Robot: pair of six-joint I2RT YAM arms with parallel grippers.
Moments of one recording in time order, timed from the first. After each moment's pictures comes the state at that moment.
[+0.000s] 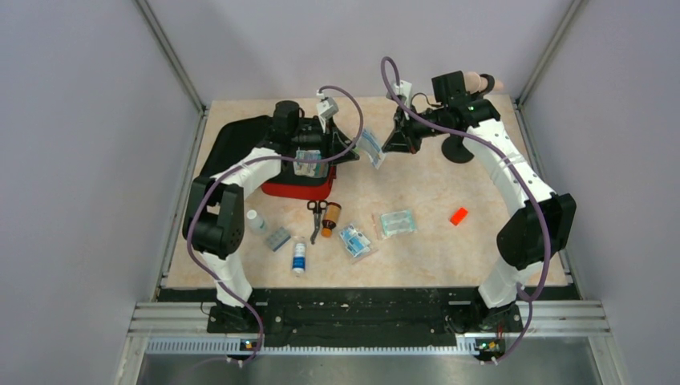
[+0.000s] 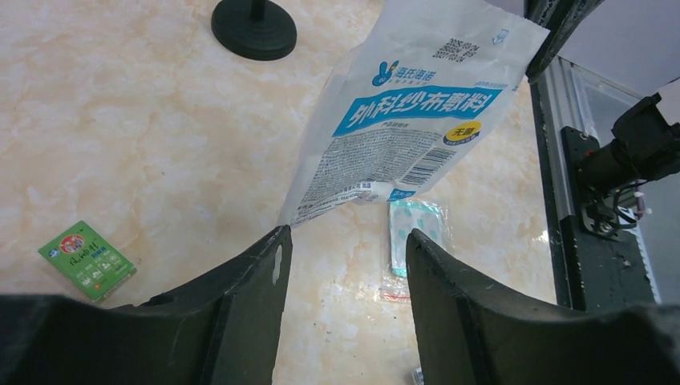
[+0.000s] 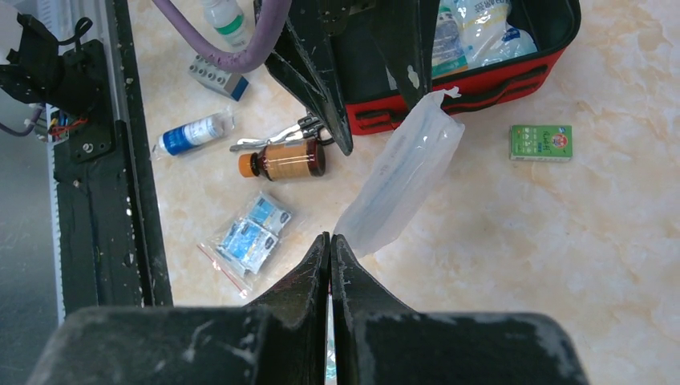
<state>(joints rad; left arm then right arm) -0.31 1.84 1.33 0.19 1.10 -0.02 0.33 1.71 1.73 -0.84 -0.88 -0.49</state>
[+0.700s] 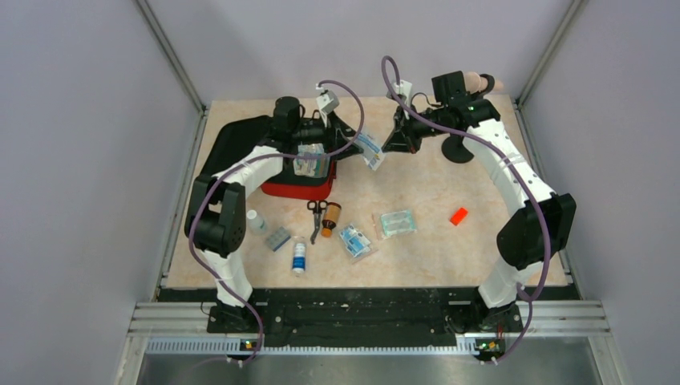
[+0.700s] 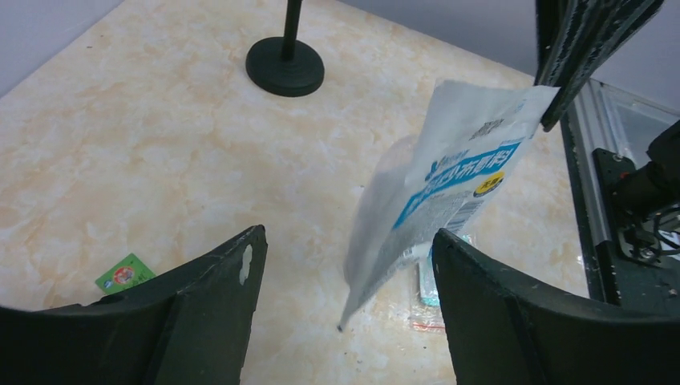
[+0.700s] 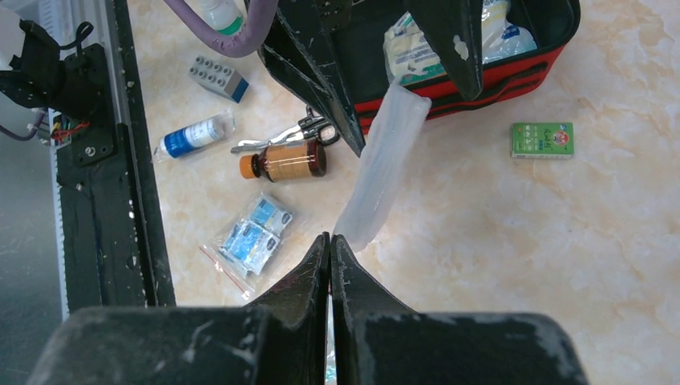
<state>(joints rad) -0.32 1.86 1.36 0.29 1.02 -0.03 0.33 1.71 1.73 -0.83 -0.88 -0.48</state>
